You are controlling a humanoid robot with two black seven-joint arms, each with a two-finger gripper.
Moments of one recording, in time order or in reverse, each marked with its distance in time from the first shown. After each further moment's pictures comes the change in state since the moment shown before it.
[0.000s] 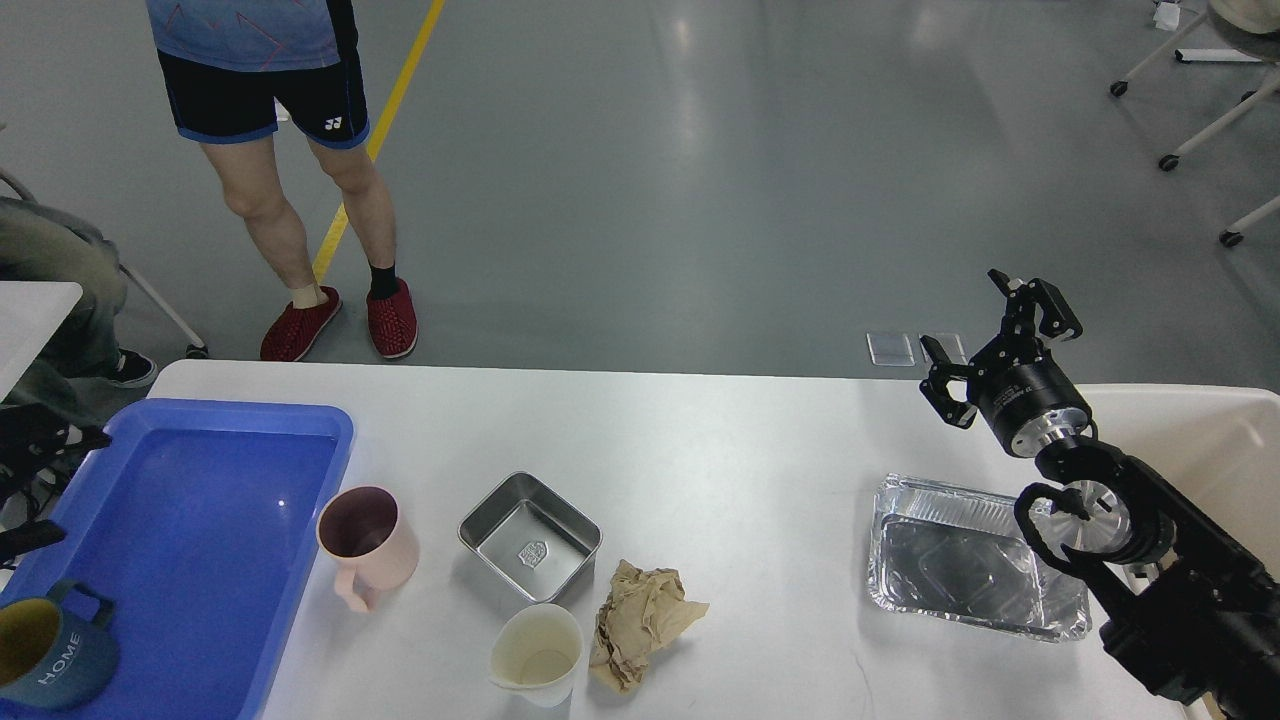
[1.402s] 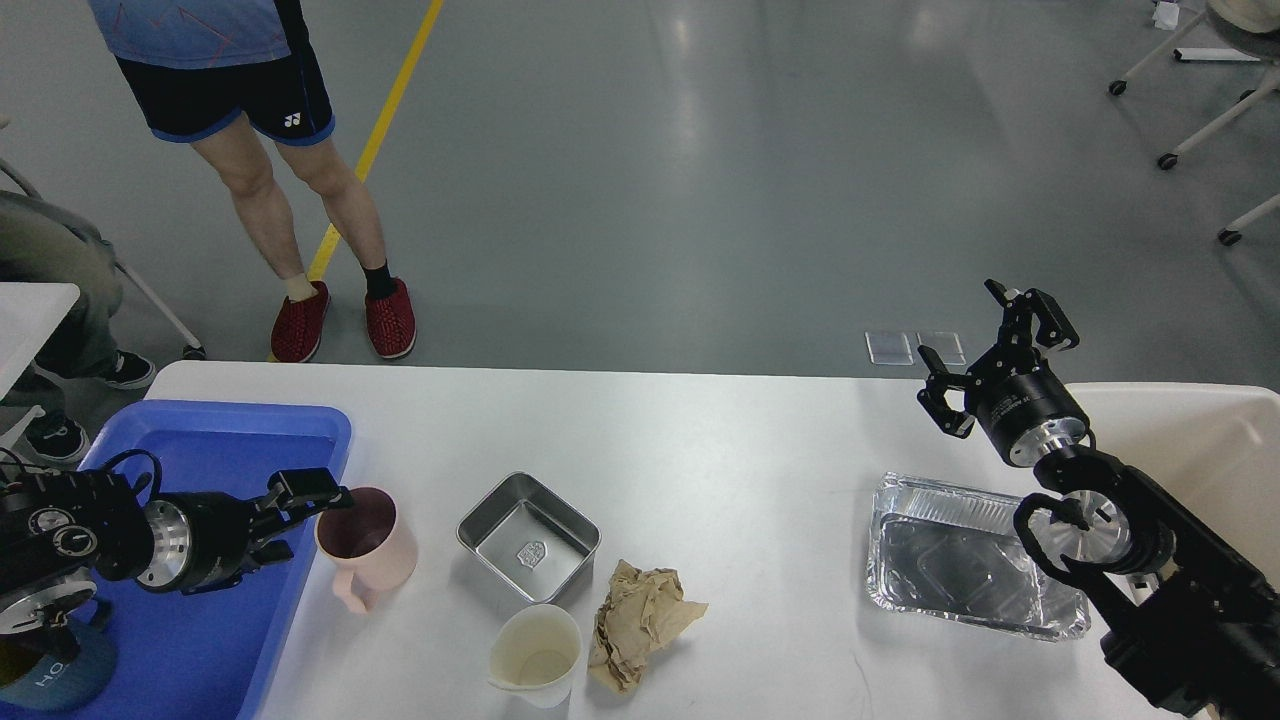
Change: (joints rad) left arm -0.395 -0.651 0.373 0.314 0.351 0.022 0.169; right arm -0.023 -0.003 -0.003 0.016 -0.001 0.000 0.000
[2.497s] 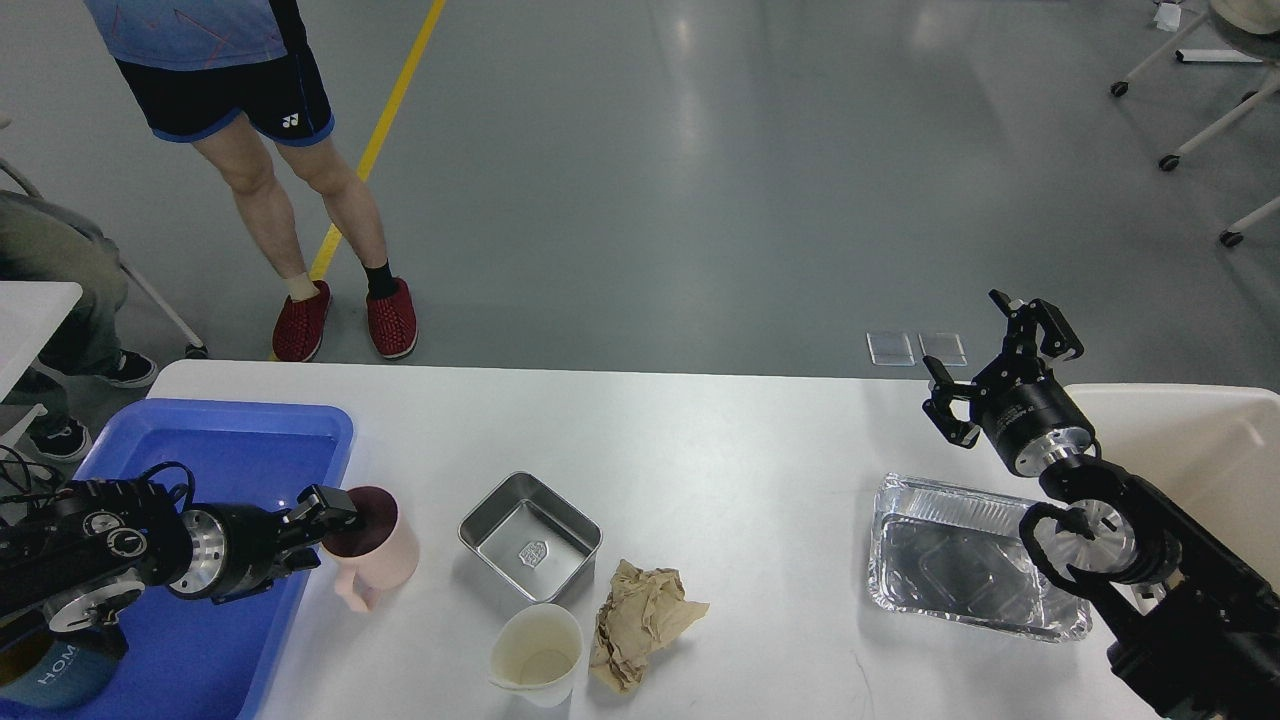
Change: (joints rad) left arm -0.003 -0.099 0.007 0.078 -0.003 0.007 0.088; right arm -0.021 -0.007 -0.001 0.001 0.000 0.000 0.000
